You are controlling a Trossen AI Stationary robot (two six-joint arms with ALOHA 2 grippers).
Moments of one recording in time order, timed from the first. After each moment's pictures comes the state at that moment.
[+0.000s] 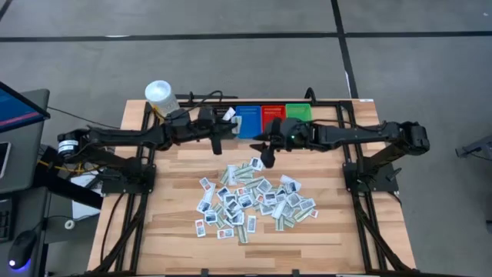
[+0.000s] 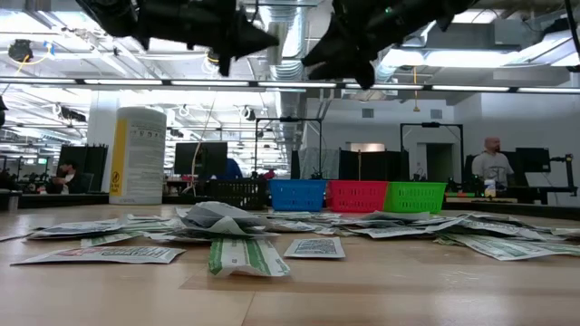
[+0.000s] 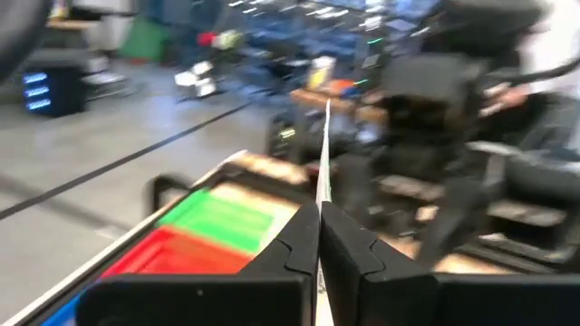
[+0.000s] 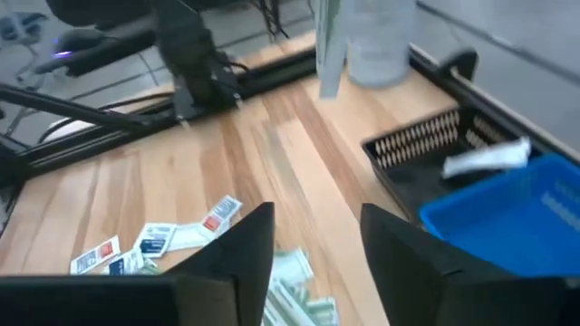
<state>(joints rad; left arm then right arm) 0.26 1.24 0.69 0.50 -0.01 -0.14 -0.12 1.43 0.99 -0.02 0.08 0.29</state>
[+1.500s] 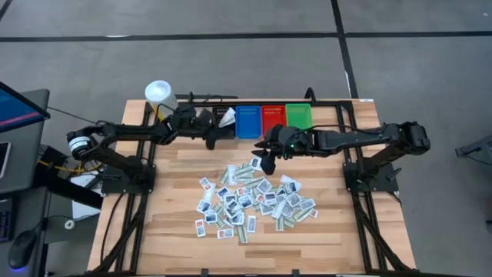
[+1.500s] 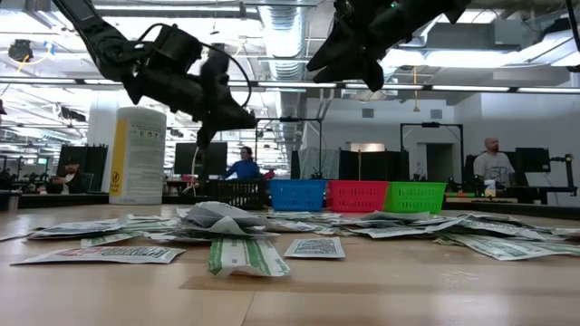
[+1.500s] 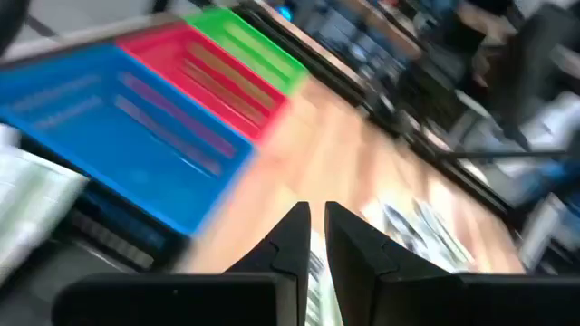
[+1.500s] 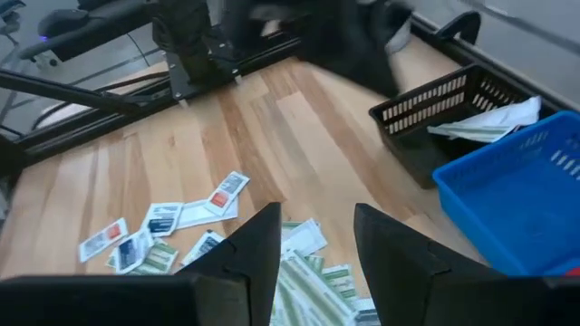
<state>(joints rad) 0.51 1.38 0.54 0.47 0.42 -0.36 -0.04 1.43 0.99 -0.08 0.17 0.34</state>
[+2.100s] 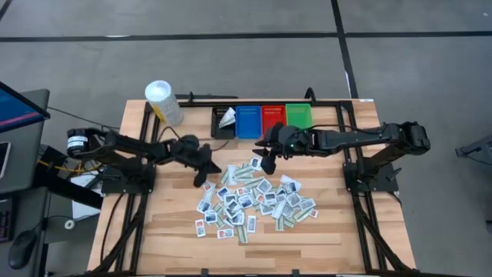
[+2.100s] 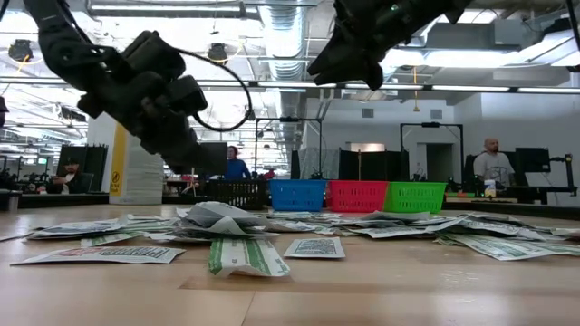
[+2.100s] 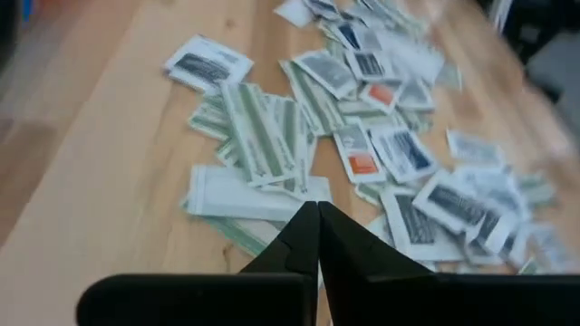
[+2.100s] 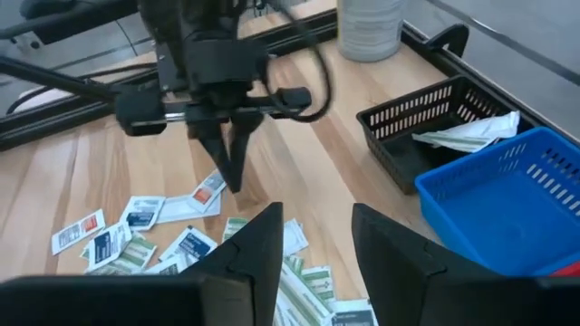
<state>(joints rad) 0.19 1.36 0.34 0.43 0.34 -0.04 -0.05 1.43 0.99 -0.09 0.18 0.28</state>
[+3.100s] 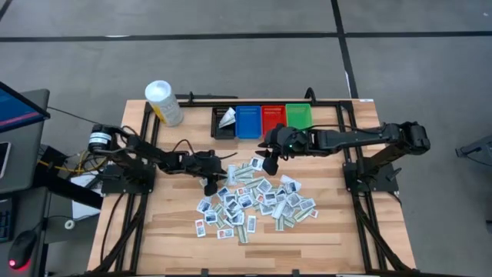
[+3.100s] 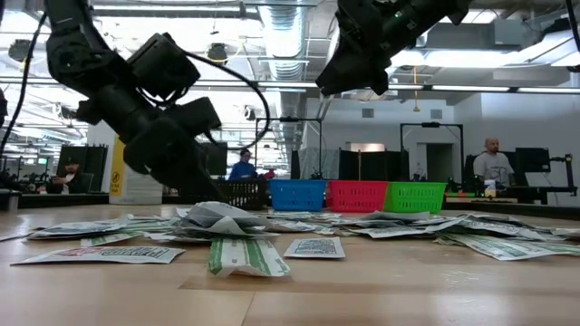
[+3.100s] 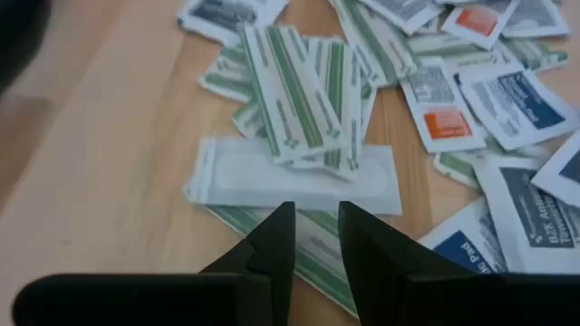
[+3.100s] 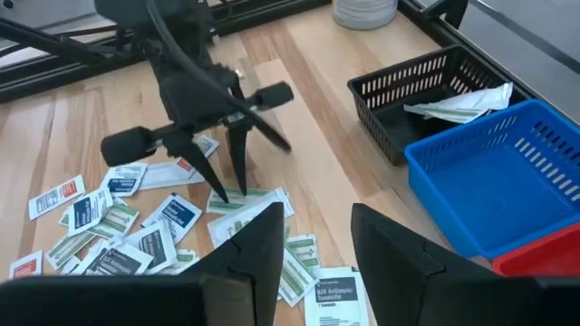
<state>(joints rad) 0.01 1.61 0.42 0.50 0.00 -0.05 -0.05 1.43 0.99 -0.17 0.18 0.25</state>
